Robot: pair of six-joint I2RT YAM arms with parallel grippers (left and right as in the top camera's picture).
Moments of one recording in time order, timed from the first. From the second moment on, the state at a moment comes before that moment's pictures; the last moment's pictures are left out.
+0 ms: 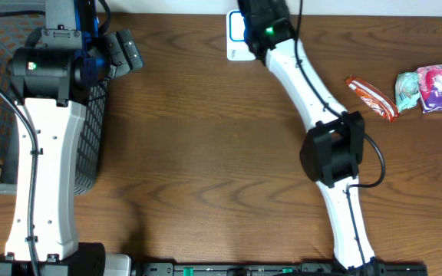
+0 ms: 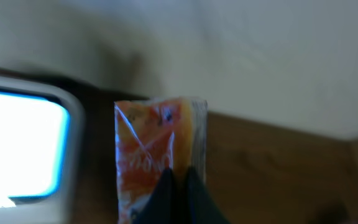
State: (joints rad) left arm -0.06 1.59 1.90 -1.21 -0.11 -0.39; right arm 0.39 2.48 2.41 -0.69 0.68 -0.05
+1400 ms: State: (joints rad) left arm -0.06 1.59 1.90 -1.21 -0.11 -0.39; right arm -0.06 1.96 2.42 -1.62 0.28 0.31
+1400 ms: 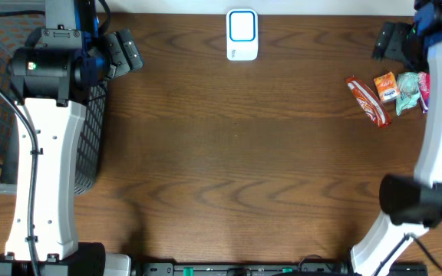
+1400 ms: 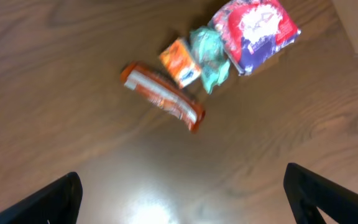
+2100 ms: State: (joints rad) left arm -0.06 1.59 1.90 -1.21 -0.11 -0.39; right arm 0.27 1.26 1.79 -1.70 0.09 0.31
